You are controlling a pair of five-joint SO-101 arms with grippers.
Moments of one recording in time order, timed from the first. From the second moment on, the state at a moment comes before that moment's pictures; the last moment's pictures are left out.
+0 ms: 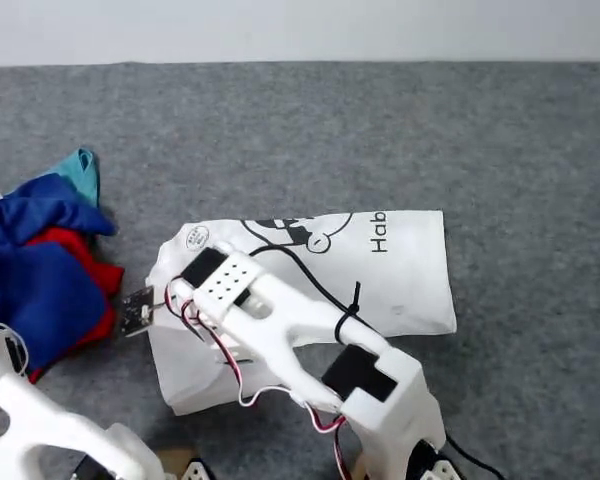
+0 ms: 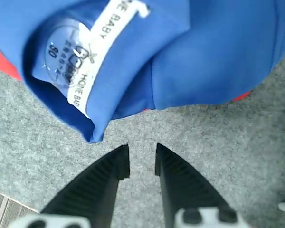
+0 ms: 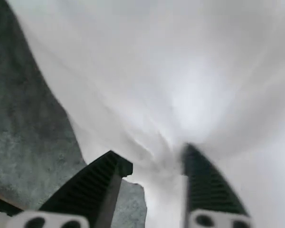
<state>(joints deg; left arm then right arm) -60.8 -35.7 40.7 84.2 -24.0 -54.6 24.0 -3.1 83.0 44.3</state>
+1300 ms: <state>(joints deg) -60.8 -36.2 43.3 81.0 -24.0 -38.1 41.6 -37.4 98.7 38.9</state>
